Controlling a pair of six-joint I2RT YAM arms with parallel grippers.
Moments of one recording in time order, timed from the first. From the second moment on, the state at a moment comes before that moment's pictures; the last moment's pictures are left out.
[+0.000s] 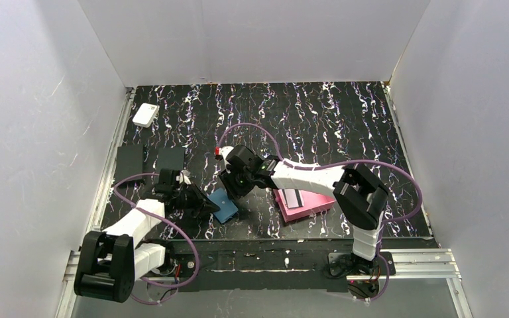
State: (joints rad) left arm -0.16 1.10 0.35 -0.30 0.59 -0.90; right arm 1.06 1.86 1.32 -0.35 -0.11 0.28
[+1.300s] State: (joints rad) left arm -0.16 1.16 0.39 -0.32 0.61 -0.87; right arm 1.06 1.93 1.39 -0.36 -0.14 0.25
